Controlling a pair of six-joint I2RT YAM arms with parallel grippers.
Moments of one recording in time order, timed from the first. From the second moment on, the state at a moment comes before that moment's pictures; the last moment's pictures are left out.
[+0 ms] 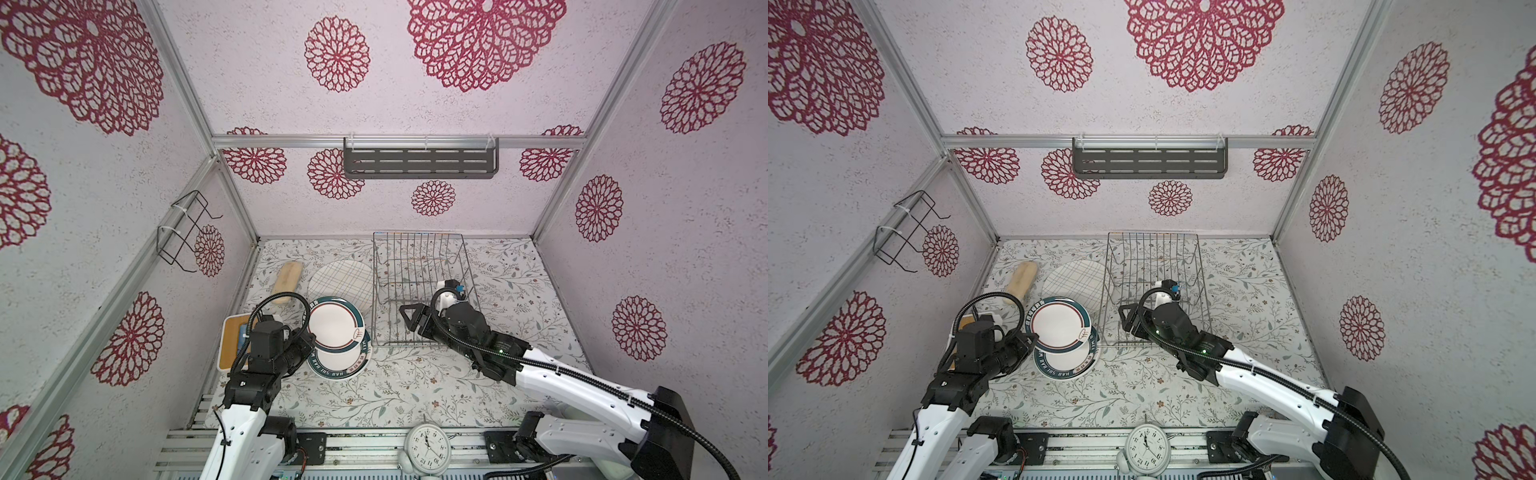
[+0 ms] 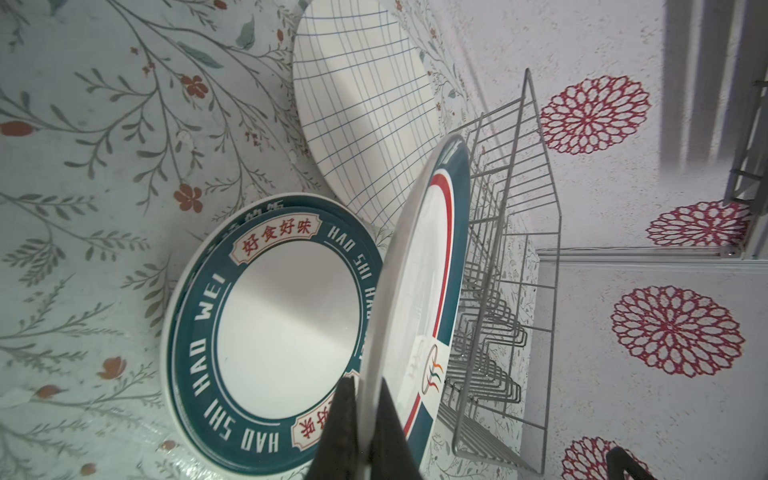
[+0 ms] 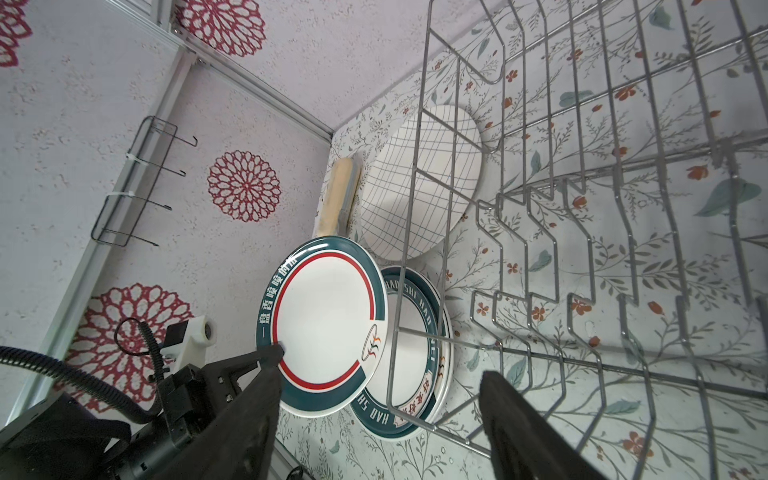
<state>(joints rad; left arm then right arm) -0.08 0.62 0.53 -0.60 0.23 -0.93 0.94 1.16 0.85 -0.10 0.15 1.02</state>
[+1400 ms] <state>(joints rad) -0.06 0.67 0.36 -0.52 0.29 -0.95 1.02 1.36 1.00 -0.20 0.12 0.94</state>
